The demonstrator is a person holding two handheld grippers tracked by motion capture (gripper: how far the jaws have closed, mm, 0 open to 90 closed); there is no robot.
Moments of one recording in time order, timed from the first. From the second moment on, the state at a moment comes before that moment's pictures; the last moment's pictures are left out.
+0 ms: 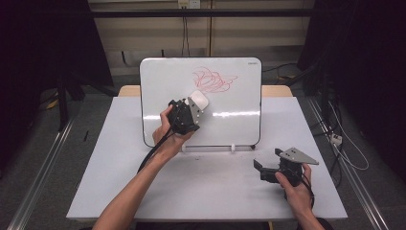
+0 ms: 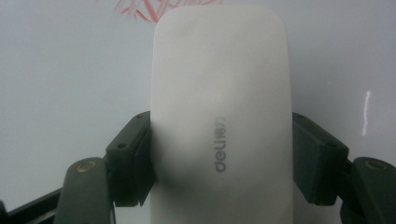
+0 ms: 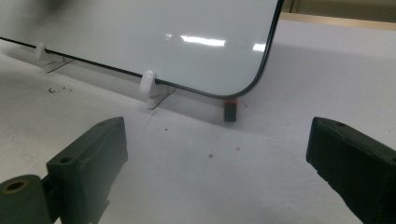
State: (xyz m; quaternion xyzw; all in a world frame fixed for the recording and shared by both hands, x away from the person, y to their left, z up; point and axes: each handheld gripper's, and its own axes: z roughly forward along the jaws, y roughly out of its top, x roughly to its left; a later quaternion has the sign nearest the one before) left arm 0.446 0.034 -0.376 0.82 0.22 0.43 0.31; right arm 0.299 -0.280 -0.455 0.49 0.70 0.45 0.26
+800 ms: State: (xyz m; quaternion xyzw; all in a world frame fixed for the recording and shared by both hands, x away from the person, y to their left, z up) left arm 0.479 0.036 -0.340 0.81 0.23 0.42 0.33; right arm 0.299 -0.280 -0.454 0.49 0.70 0.45 0.26
